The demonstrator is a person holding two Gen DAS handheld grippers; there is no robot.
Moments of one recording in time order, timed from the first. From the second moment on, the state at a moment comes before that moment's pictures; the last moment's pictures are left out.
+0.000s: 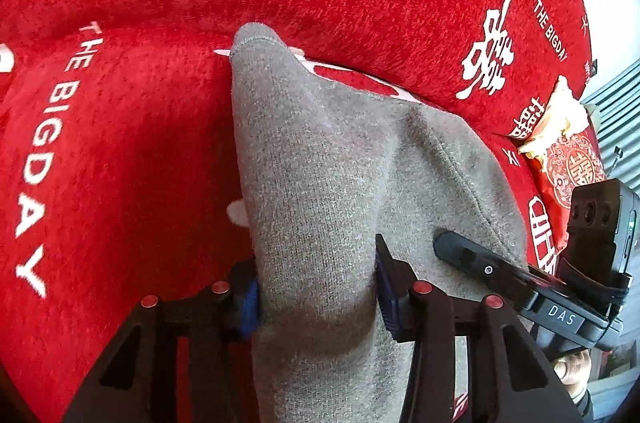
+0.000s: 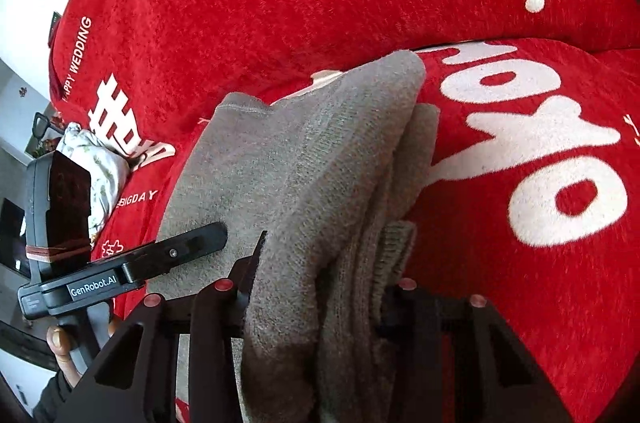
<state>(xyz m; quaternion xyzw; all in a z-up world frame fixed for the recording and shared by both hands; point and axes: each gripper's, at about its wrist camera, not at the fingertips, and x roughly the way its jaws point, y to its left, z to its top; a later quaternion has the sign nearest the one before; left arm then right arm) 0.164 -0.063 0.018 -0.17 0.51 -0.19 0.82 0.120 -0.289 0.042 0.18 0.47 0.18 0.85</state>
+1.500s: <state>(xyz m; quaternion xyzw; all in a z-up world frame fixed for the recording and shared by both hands) 0.048 0.015 0.015 -0.16 0.49 -0.17 0.84 0.032 -0.197 0.053 0.13 0.46 0.19 0.86</state>
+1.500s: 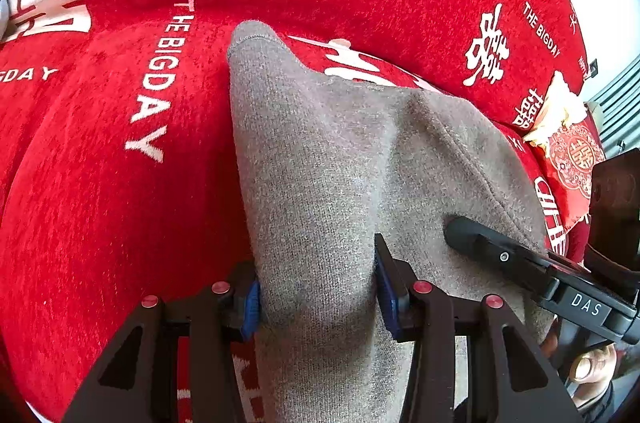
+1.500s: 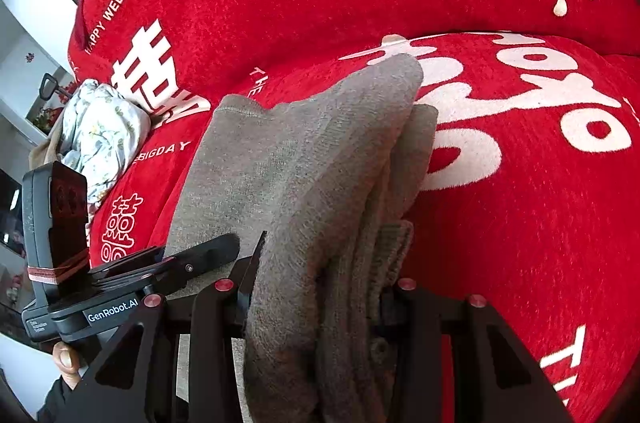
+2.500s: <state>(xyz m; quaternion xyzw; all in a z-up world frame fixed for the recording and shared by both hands) -0.024 0.025 0.013 -0.13 0.46 -0.15 0.86 -0.026 -0.183 0.039 0.12 0.45 0.20 0.86</state>
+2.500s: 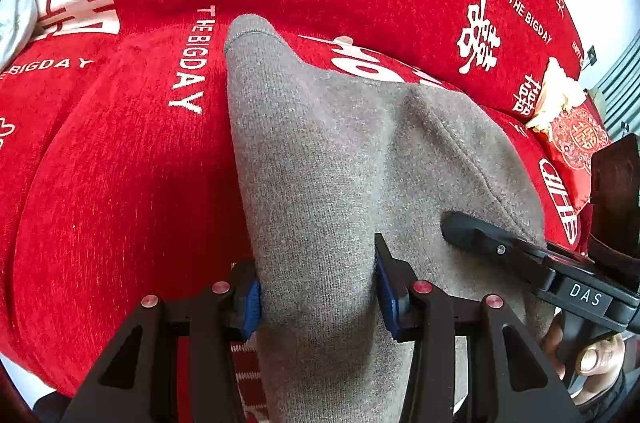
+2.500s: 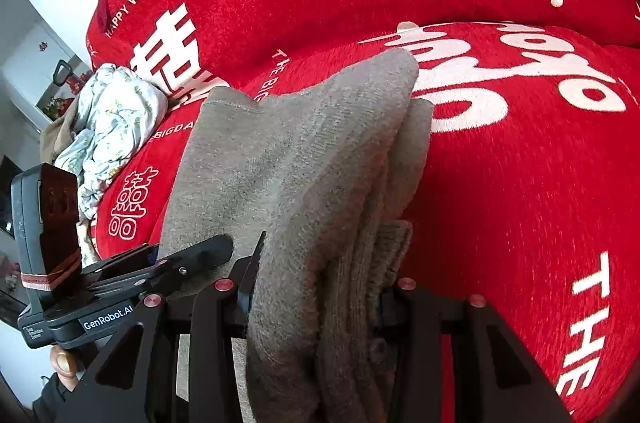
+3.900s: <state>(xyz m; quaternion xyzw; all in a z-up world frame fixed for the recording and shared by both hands) -0.093 0.034 0.018 -0.02 0.40 -0.03 0.92 -0.142 -0.155 0.028 -0.04 0.36 0.21 0.91</state>
